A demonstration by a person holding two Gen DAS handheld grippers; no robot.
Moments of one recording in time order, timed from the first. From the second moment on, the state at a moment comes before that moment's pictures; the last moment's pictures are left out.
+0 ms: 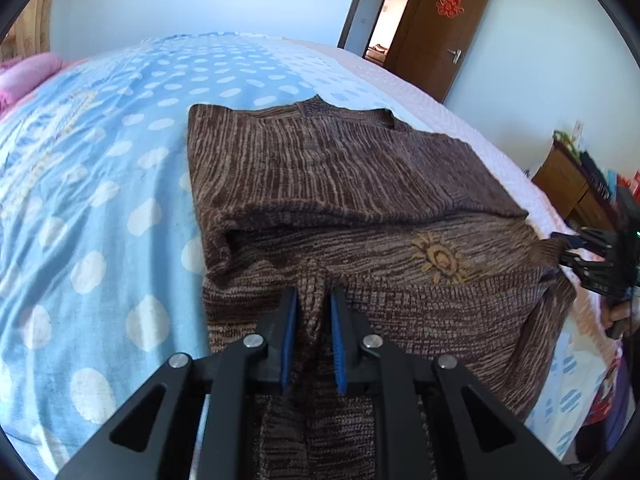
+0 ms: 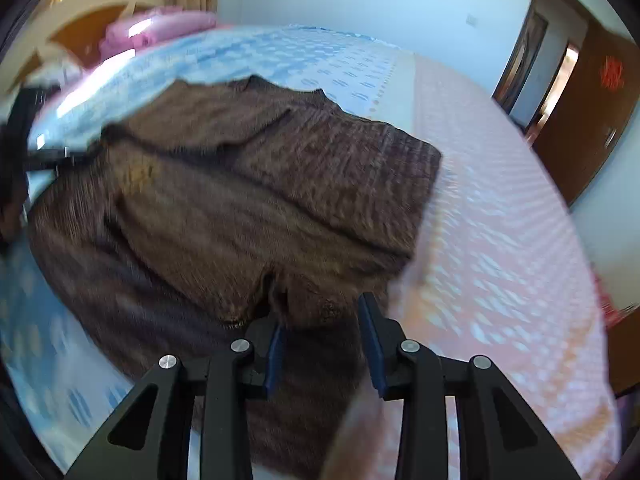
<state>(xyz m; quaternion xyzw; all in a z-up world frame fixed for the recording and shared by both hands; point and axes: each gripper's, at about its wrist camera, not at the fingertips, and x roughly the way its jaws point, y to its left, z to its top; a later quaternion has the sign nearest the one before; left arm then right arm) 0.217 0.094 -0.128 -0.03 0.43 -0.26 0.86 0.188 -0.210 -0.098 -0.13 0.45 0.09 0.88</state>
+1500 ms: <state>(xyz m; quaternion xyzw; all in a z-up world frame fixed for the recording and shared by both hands) 0.253 0.117 -0.047 -0.09 0.35 -0.16 0.92 0.207 -0.196 0.000 -0.07 0.30 -0.01 0.95</state>
